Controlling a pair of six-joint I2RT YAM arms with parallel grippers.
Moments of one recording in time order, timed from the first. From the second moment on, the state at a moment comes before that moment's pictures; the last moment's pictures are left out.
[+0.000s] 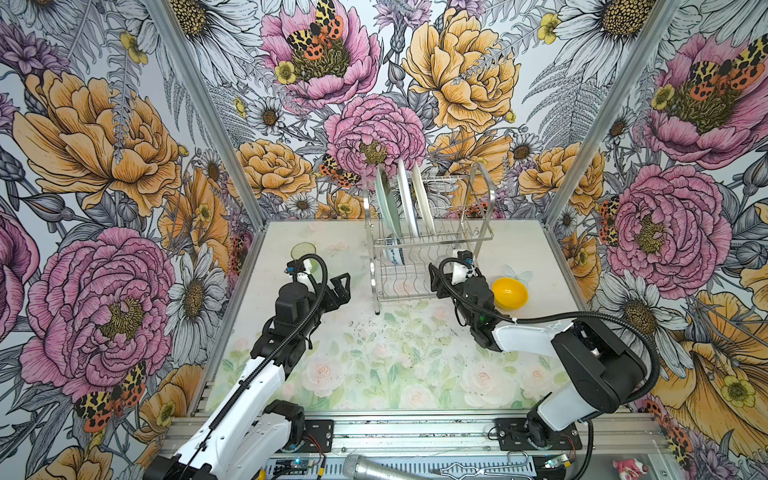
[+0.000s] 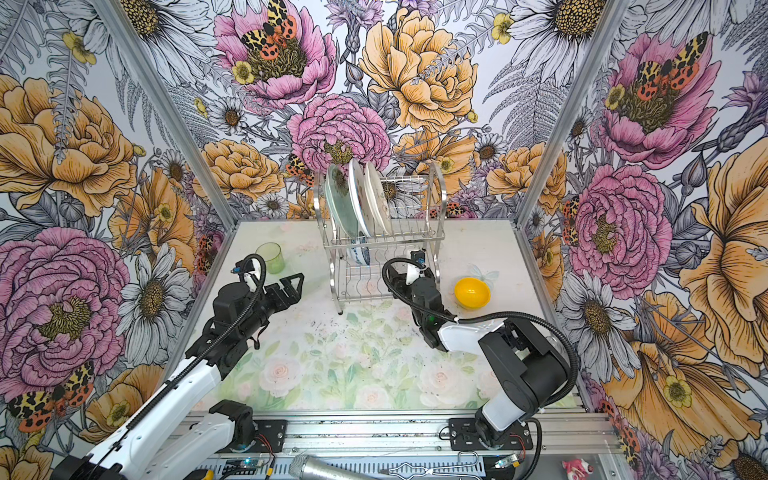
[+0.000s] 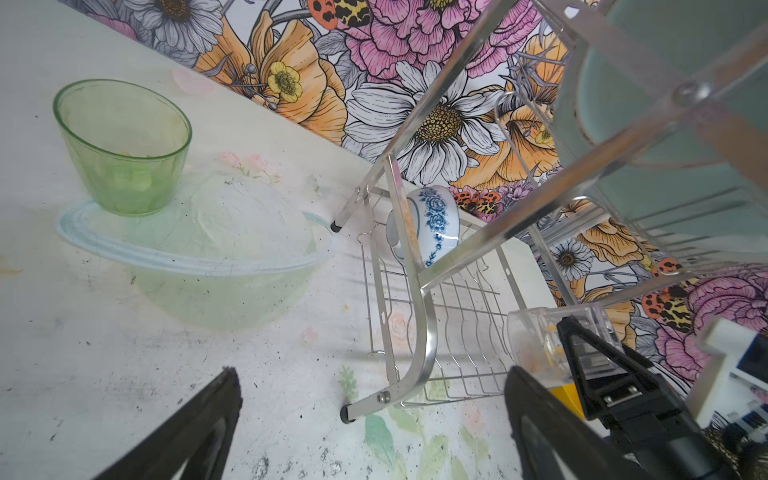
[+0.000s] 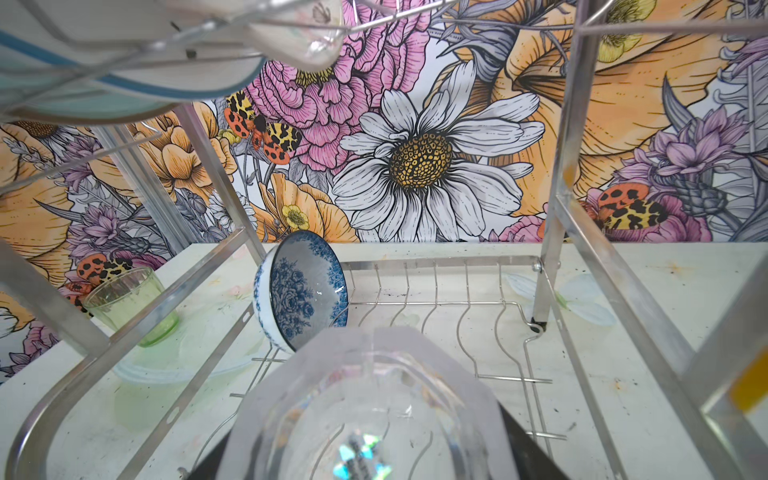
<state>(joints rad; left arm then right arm) -0.29 0.86 0.56 -0.02 0.04 -0.61 0.58 1.55 0.61 0.81 0.24 0.25</state>
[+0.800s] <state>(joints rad) -0.62 0.85 0.54 0.01 0.03 -0.64 0.60 1.37 0.49 0.78 0.12 0.56</state>
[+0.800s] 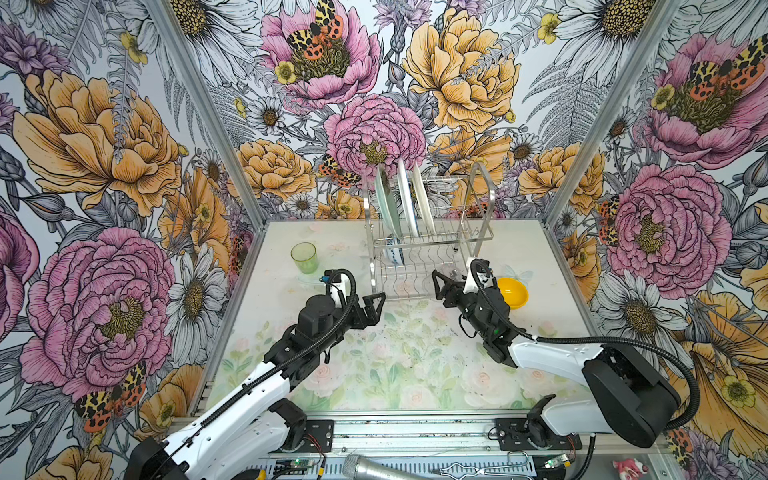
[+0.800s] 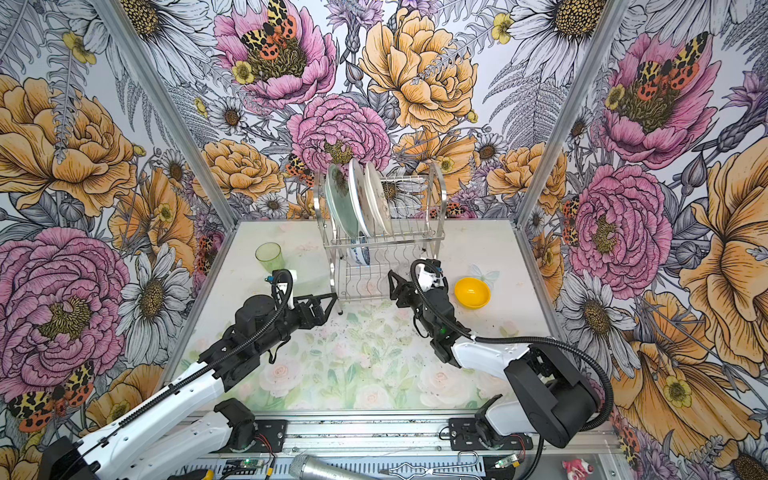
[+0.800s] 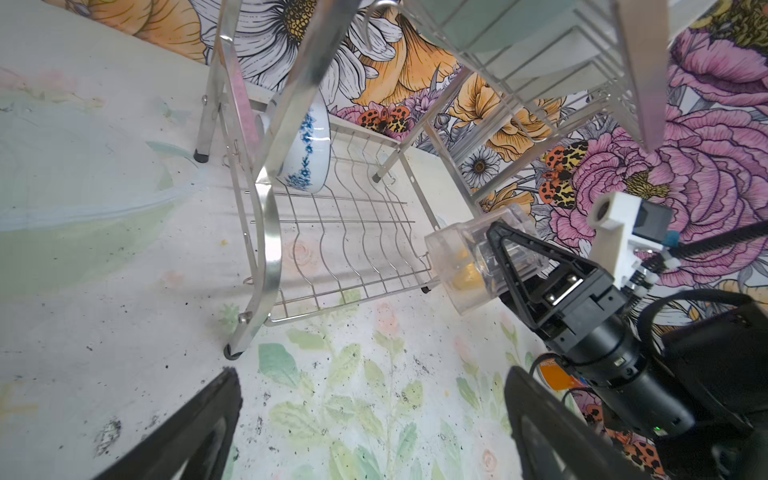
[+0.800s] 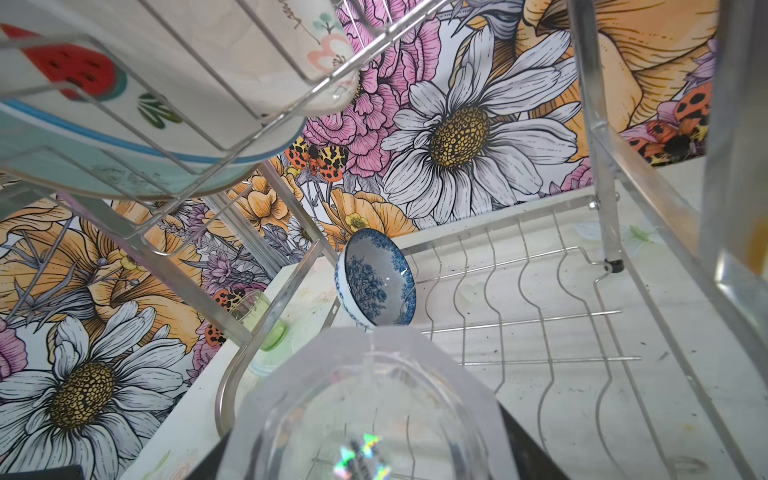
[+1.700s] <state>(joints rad) -0.78 1.10 0.53 0.45 0.07 -0.70 0.60 1.18 0.42 0.79 0.00 0.80</state>
